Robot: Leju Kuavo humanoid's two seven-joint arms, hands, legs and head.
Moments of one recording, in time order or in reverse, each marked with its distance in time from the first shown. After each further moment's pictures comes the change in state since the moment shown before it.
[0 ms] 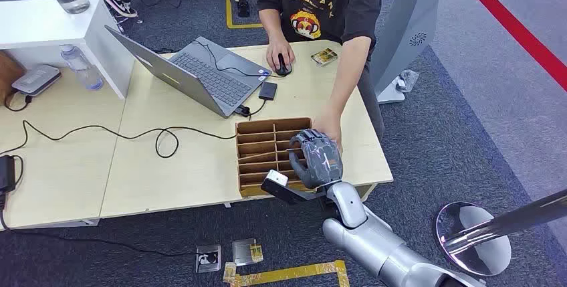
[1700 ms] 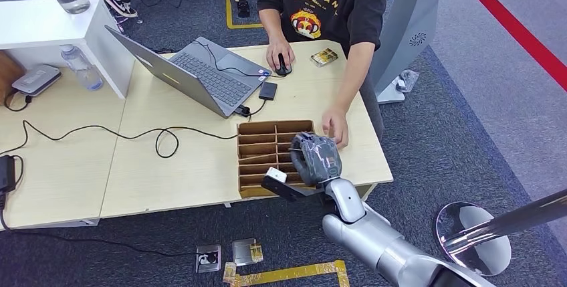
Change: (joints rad) left arm -0.002 0.003 -0.016 0.006 -0.002 -0.006 -0.004; right arm 0.015 0.010 -0.111 -0.008 0.057 0.000 -0.028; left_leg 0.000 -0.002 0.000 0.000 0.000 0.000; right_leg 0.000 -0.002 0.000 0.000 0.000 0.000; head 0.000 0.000
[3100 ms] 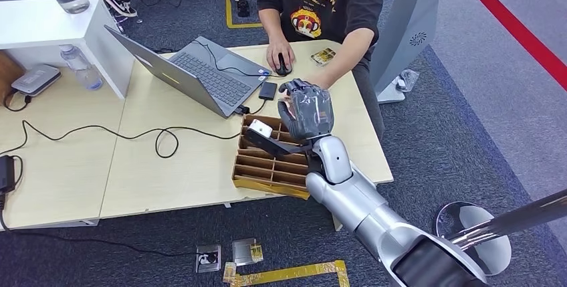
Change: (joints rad) left arm -0.016 -0.002 -0.032 -0.012 -0.040 -0.007 -0.008; right arm -0.212 0.177 -0.197 0.148 0.150 0.000 -0.016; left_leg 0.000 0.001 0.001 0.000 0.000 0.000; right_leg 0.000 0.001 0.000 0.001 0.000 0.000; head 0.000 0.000
